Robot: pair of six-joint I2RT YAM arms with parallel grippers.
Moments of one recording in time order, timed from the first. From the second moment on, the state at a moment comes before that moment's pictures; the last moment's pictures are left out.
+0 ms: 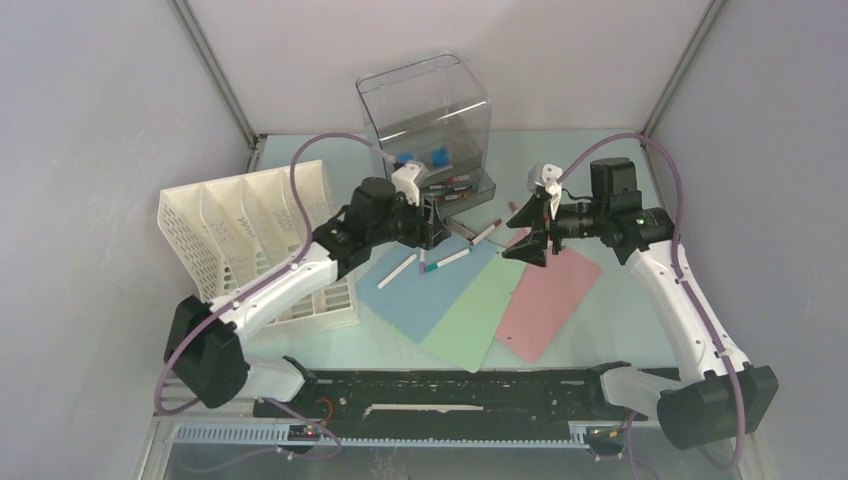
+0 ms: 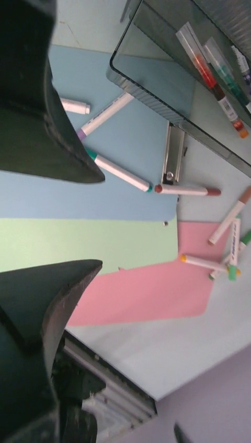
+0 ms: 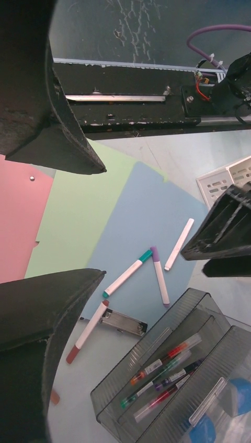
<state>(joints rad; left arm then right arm) -0.63 1.31 1.02 -0.14 0.24 -0.35 0.21 1.17 1.19 -0.74 -1.07 -0.61</state>
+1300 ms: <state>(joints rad) -0.86 1.90 1.45 -0.33 -0.41 0.11 0.21 1.14 1.19 -0.74 -1.00 -0.61</state>
